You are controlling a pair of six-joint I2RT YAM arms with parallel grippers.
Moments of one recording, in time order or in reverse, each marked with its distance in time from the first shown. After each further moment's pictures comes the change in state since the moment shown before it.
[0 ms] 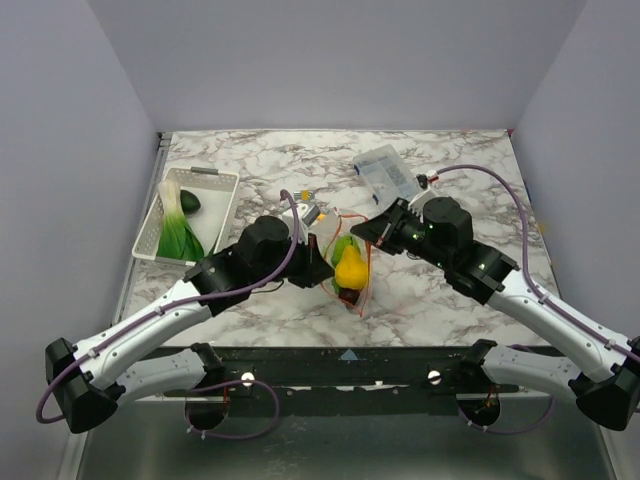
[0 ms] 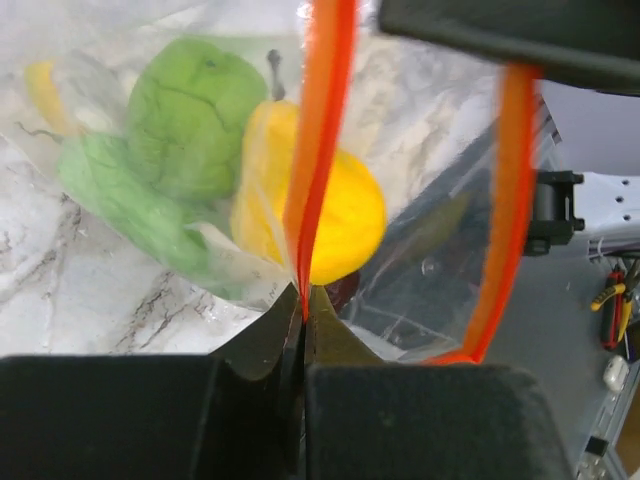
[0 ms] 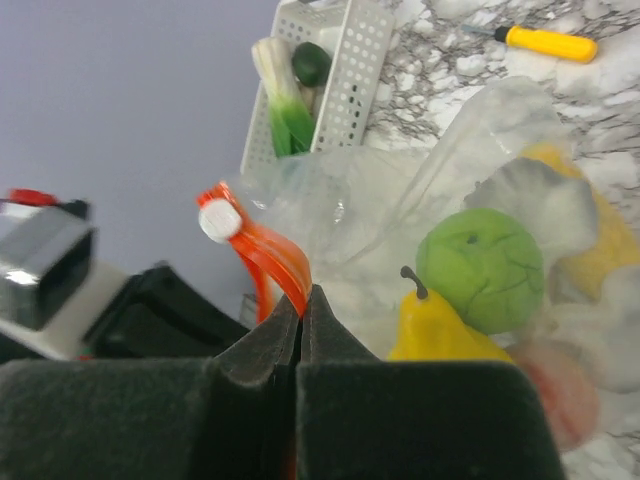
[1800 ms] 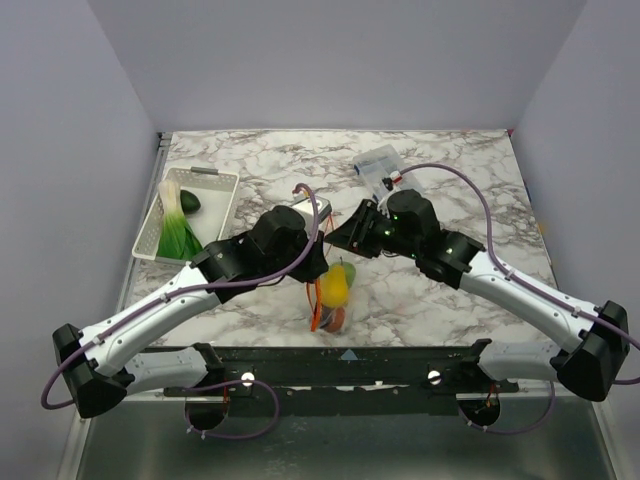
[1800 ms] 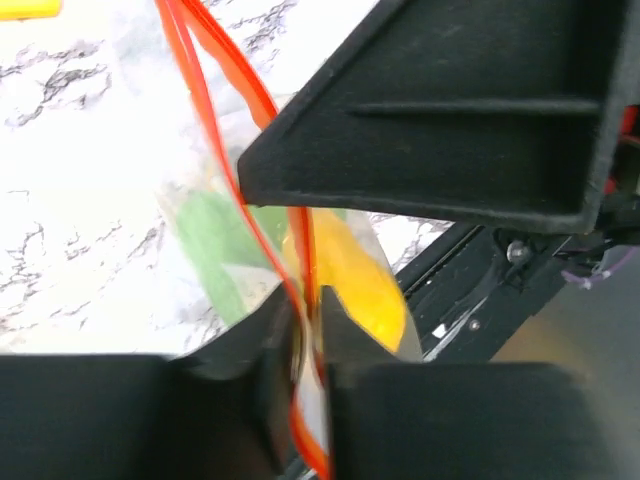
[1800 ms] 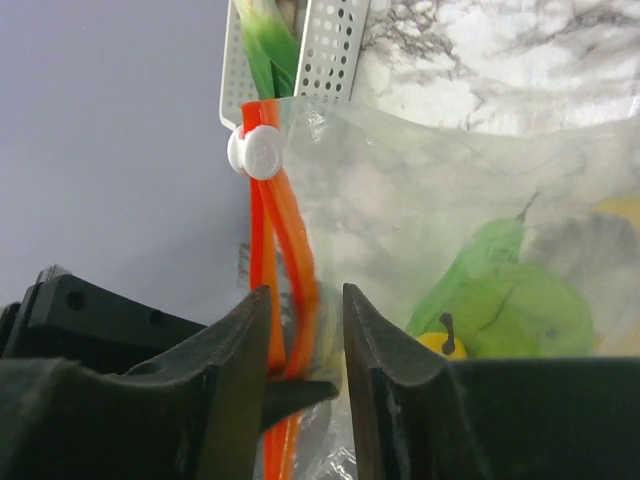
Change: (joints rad) left arm -0.041 0.097 0.215 -0.258 -0.127 0.153; right arm 0.046 0.214 0.094 -0.055 -0.089 0.070
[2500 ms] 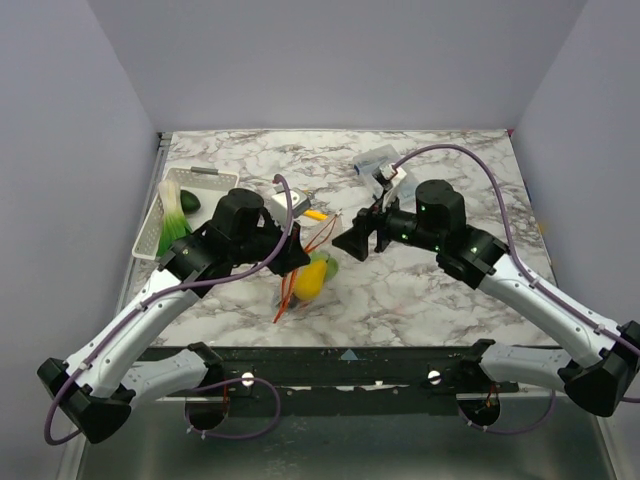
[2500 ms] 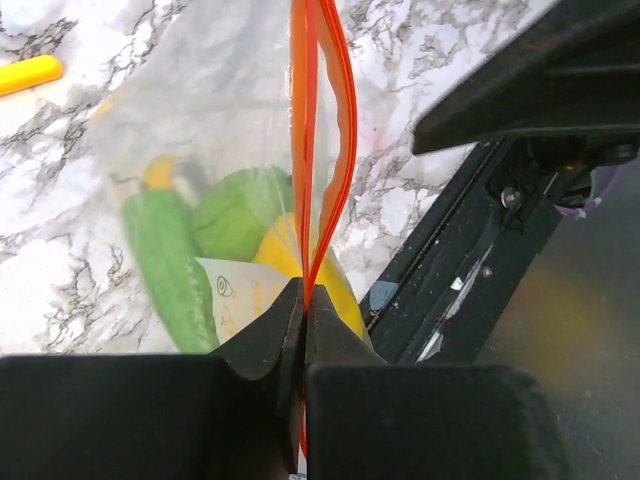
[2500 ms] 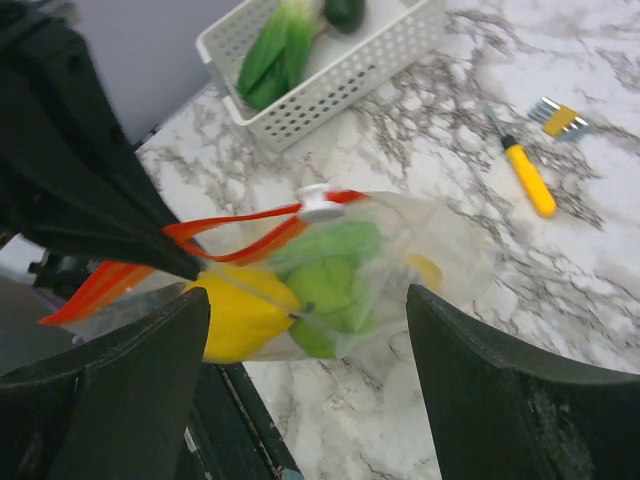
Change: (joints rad) left arm 0.227 -0.079 0.024 -0.067 0.310 0.285; right arm -0.057 -0.095 0.041 0.002 -0.149 -0.831
